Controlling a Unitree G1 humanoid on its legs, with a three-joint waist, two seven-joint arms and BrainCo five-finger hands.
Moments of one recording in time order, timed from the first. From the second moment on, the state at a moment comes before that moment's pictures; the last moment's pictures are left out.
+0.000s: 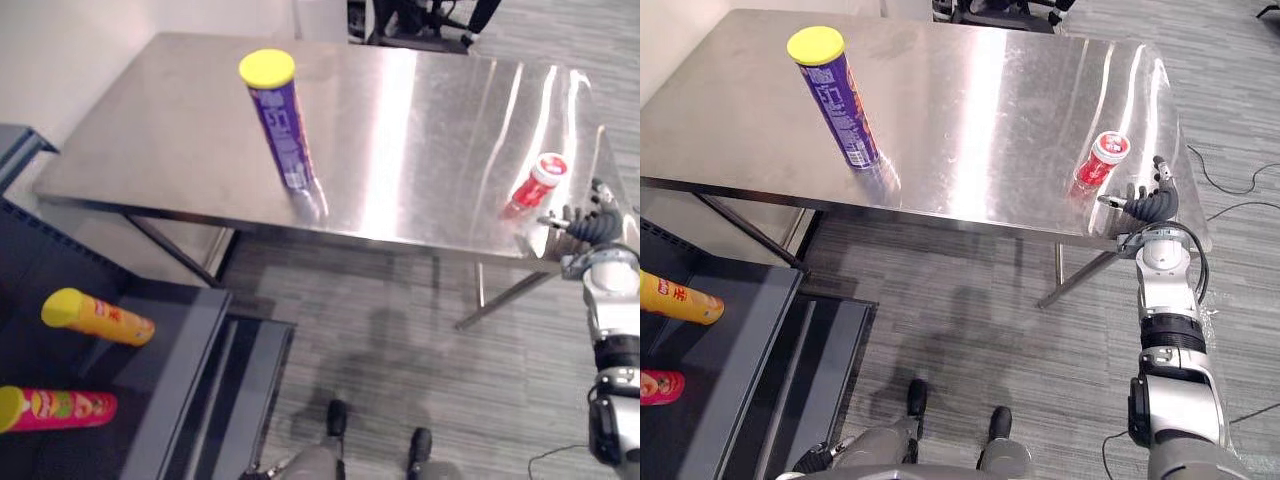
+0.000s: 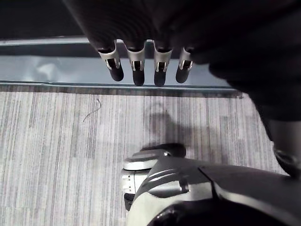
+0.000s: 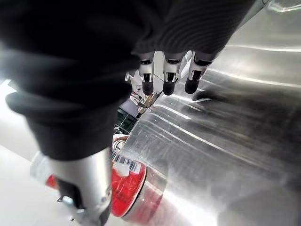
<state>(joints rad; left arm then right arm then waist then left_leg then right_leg) 0.12 0.13 0.13 1.13 0.24 -0.05 0.04 -0.58 -0.59 -0.22 0.65 -0.07 -0.03 -0.12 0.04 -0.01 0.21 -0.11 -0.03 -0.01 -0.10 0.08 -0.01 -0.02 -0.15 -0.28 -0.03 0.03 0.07</state>
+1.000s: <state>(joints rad) 0.10 0.15 0.13 1.10 0.20 -0.04 0.07 -0.81 -0.61 -0.19 0.76 0.01 -0.03 -0.17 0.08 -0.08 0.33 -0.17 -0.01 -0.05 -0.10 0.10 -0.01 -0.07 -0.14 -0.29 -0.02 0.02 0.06</state>
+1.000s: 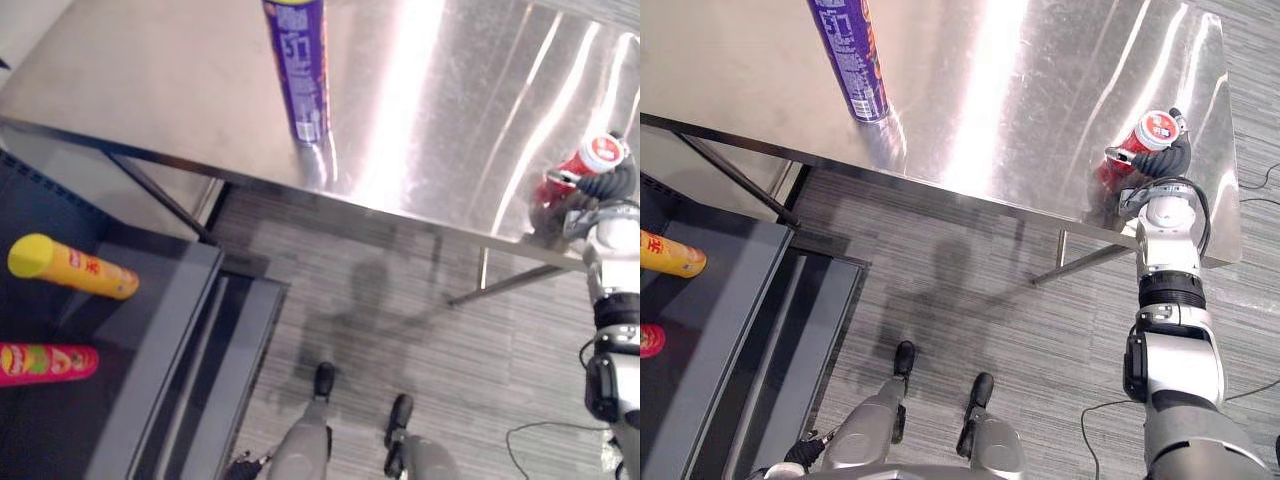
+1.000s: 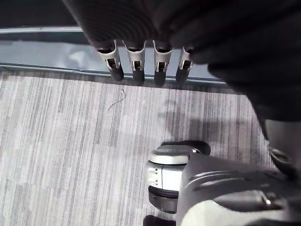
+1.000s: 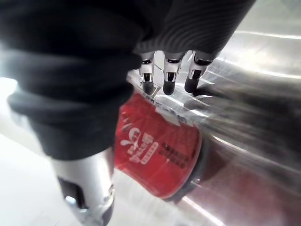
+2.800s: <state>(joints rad) 0.14 0.16 0.17 1.12 0.26 -0.01 0.06 -0.42 -0.60 -0.14 0.05 -0.11 -0.08 -0.07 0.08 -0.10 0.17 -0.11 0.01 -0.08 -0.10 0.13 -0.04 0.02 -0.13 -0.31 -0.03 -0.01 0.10</state>
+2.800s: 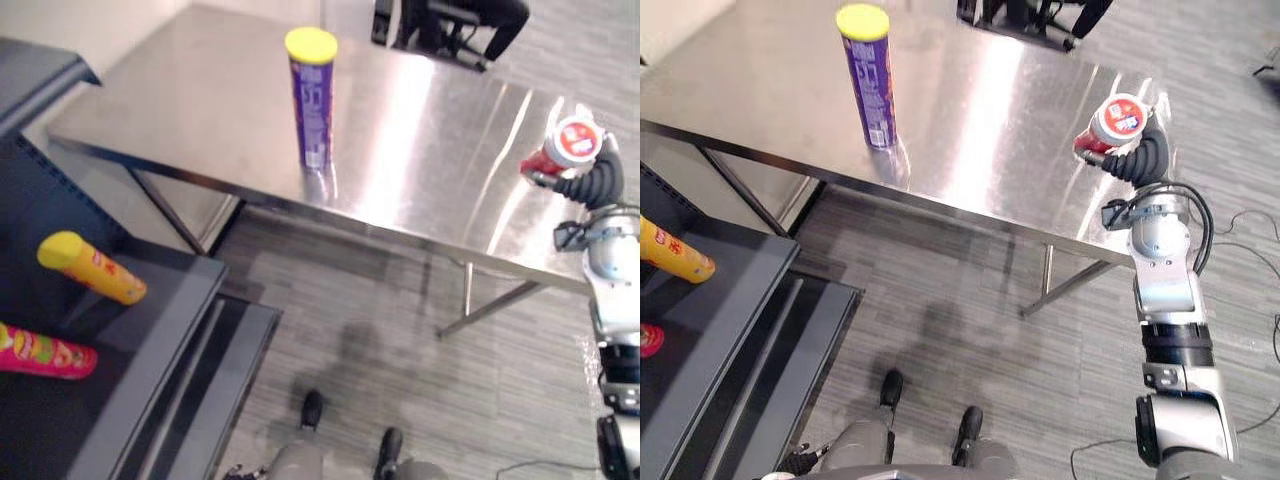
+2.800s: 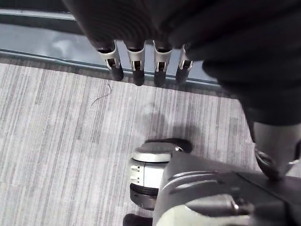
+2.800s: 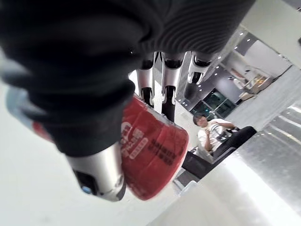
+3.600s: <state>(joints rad) 0.16 0.14 0.16 1.19 0.26 -0.01 0.03 0.19 -0.22 0.05 -0.11 -0.51 -0.08 0.07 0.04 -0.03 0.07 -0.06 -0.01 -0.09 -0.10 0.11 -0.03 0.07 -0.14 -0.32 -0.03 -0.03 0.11</state>
